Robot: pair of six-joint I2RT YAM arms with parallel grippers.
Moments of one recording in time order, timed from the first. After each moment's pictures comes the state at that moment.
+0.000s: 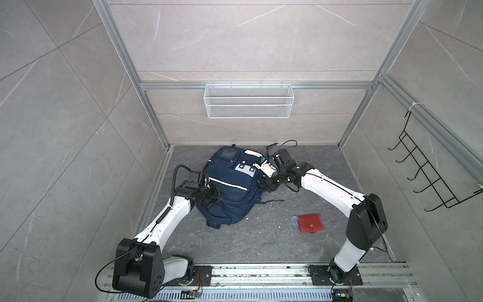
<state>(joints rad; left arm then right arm) -0.24 1.27 0.87 -0.58 0.44 -0.81 0.60 1.71 1.45 -0.66 -0.18 -0.27</state>
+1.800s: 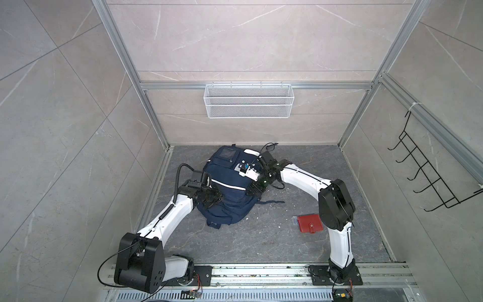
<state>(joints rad) -0.28 1.31 0.88 -0.57 0.40 -0.80 0.61 2.07 1.67 -0.70 -0.50 -0.42</state>
